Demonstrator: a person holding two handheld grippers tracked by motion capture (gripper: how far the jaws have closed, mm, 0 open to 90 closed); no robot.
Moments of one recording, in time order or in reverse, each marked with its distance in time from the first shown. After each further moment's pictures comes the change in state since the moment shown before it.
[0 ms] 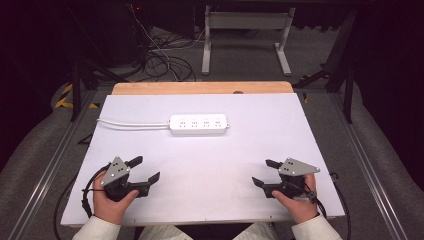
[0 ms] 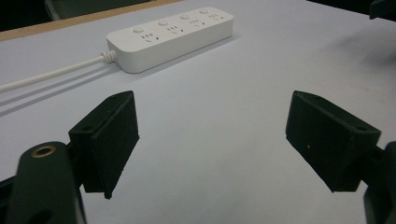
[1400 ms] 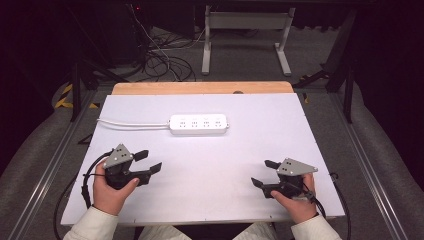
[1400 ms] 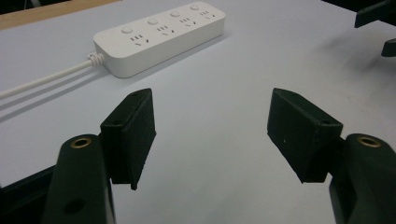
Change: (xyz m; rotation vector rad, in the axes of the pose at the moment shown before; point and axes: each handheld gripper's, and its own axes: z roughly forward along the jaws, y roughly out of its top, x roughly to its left) left arm 0.008 0.038 0.005 0.094 -0.054 -0.021; right arm 0.001 -0.001 0.003 0.020 0.003 -0.002
